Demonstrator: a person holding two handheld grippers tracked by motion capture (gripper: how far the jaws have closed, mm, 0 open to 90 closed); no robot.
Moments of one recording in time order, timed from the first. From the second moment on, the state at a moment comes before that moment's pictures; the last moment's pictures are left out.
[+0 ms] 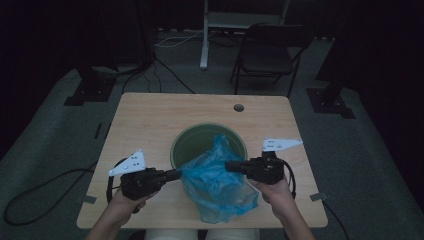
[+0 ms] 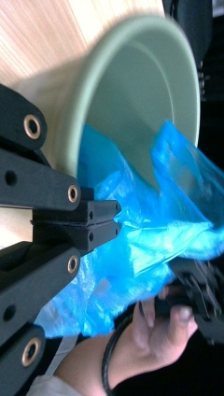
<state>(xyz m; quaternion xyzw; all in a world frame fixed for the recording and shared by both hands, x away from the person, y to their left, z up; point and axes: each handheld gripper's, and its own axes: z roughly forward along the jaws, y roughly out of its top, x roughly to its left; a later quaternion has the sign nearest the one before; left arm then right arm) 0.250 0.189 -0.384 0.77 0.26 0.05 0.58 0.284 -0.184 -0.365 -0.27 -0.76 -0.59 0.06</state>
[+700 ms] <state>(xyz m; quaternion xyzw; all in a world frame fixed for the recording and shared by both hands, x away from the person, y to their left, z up) 0.234 0.248 -0.401 0.75 0.30 0.07 0.59 0.264 -0.305 -0.386 -0.40 -0.68 -0.61 -0.02</state>
